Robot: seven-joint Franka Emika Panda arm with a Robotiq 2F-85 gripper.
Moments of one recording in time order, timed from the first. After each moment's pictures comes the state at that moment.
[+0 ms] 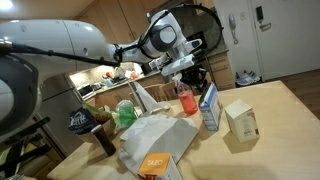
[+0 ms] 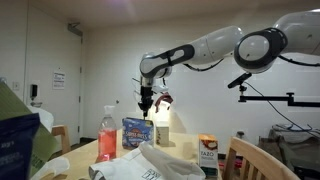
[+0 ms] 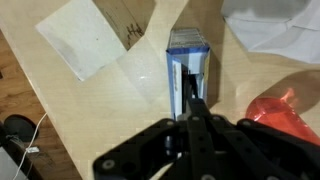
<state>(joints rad) -0.09 1.21 -0.04 -0.58 -0.06 1.96 -0.19</state>
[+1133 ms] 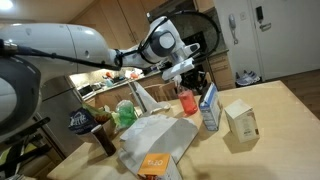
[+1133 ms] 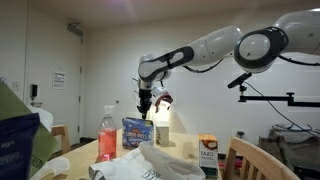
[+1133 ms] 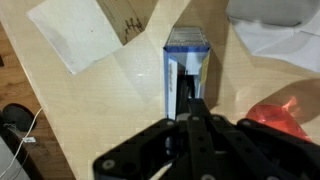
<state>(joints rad) -0.07 1.21 -0.03 -0.62 -0.10 2.01 -0.21</state>
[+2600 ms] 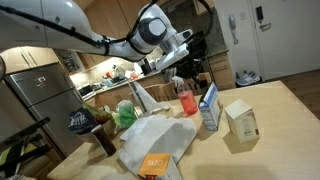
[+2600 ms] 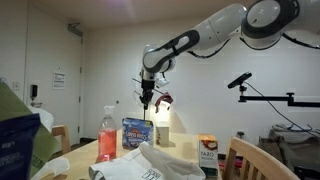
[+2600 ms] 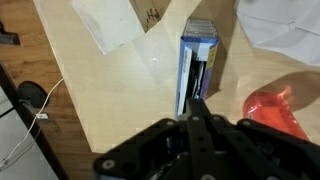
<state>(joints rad) -0.07 0.94 -0.03 -0.99 -0.15 2.18 -0.23</state>
